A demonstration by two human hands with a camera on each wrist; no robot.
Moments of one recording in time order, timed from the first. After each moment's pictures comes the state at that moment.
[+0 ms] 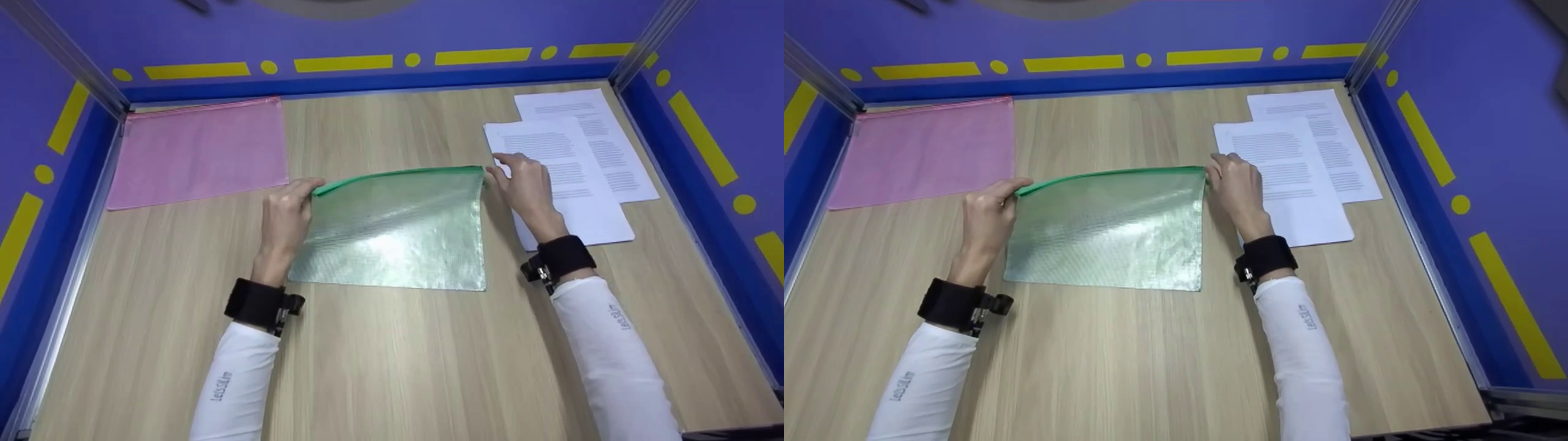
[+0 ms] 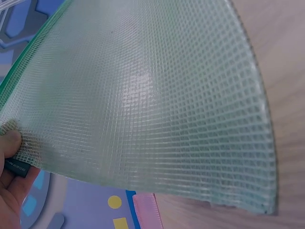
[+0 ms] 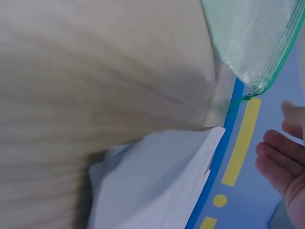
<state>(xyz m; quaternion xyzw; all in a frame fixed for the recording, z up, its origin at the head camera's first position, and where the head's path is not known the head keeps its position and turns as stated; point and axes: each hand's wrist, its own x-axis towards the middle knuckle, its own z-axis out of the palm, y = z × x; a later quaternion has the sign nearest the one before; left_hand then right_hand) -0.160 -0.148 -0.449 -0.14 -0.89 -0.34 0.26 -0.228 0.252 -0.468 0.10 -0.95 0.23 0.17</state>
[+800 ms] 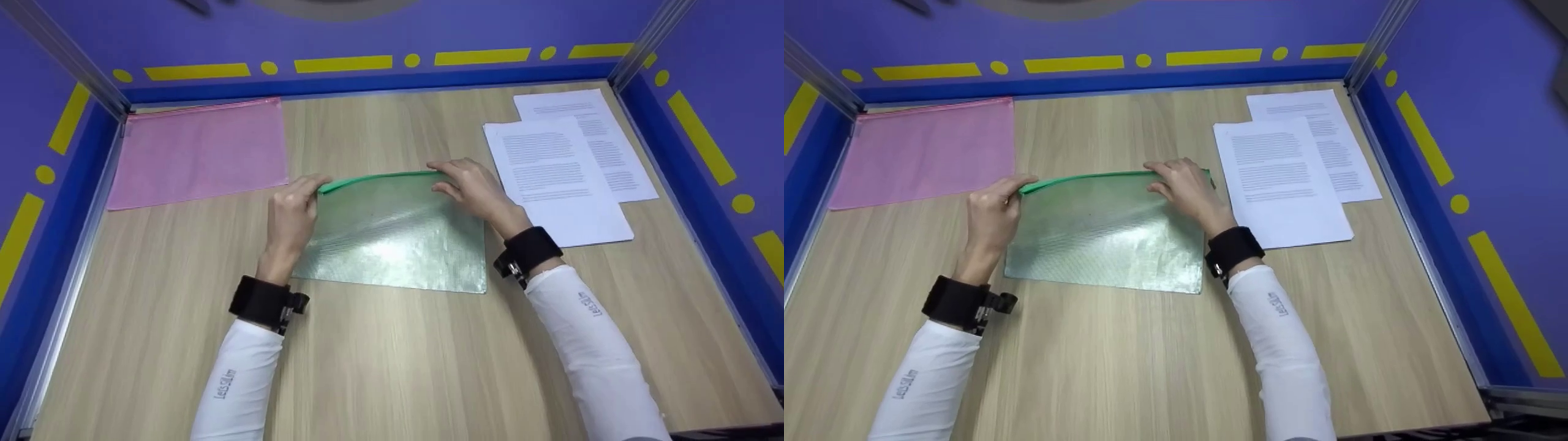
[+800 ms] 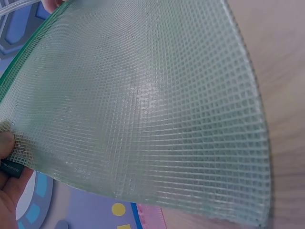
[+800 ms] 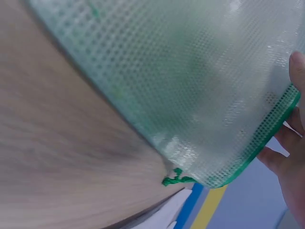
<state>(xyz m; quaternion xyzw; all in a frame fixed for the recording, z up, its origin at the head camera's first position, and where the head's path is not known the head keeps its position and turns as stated) -0.160 -0.138 -0.444 -0.15 -0.88 -0.34 0.28 -0.232 0.191 -0.466 0.30 -0.92 0.24 0.05</state>
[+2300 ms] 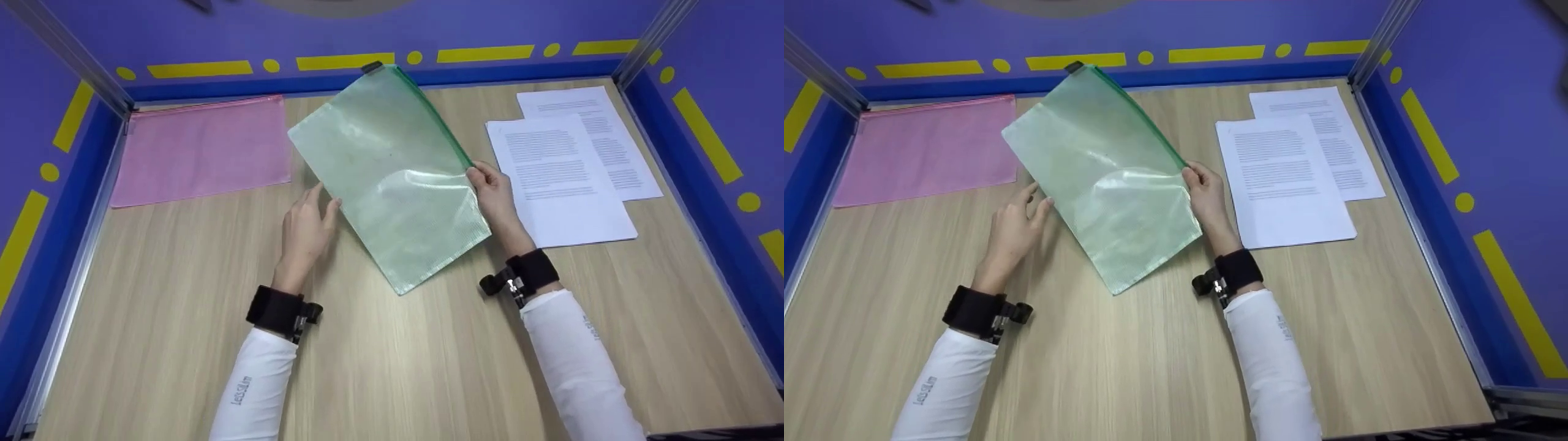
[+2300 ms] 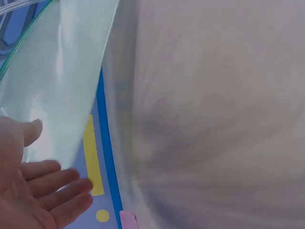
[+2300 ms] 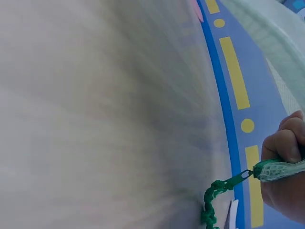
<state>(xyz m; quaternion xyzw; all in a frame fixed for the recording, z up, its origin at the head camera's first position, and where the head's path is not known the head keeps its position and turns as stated) -0.150 -0.130 -0.471 0.00 -0.94 -0.35 0.05 -0.215 0.201 -0.488 -0.05 -0.77 0.64 0.02</state>
